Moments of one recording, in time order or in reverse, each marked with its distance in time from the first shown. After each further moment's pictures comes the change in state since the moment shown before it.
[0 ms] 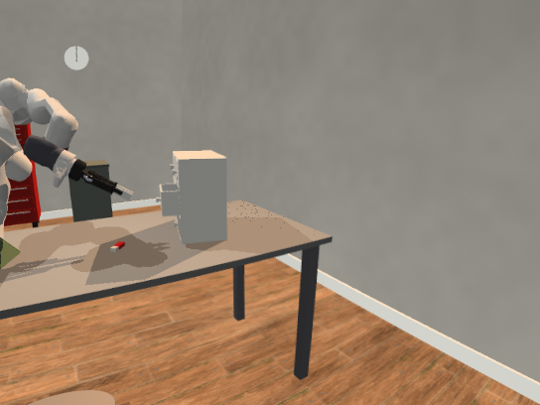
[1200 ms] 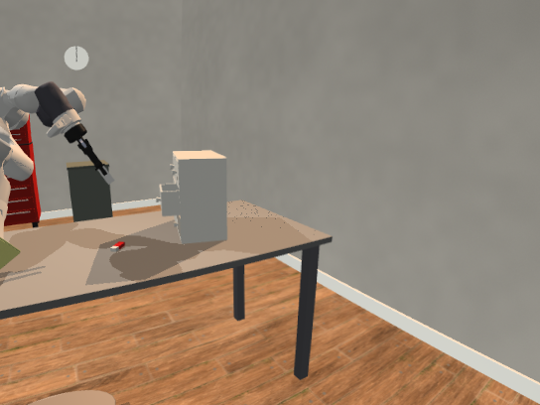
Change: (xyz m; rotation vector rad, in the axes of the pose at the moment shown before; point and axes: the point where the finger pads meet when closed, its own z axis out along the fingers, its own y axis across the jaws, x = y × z) arm -0.033 -0.013 -0.082 0.007 0.471 -0.186
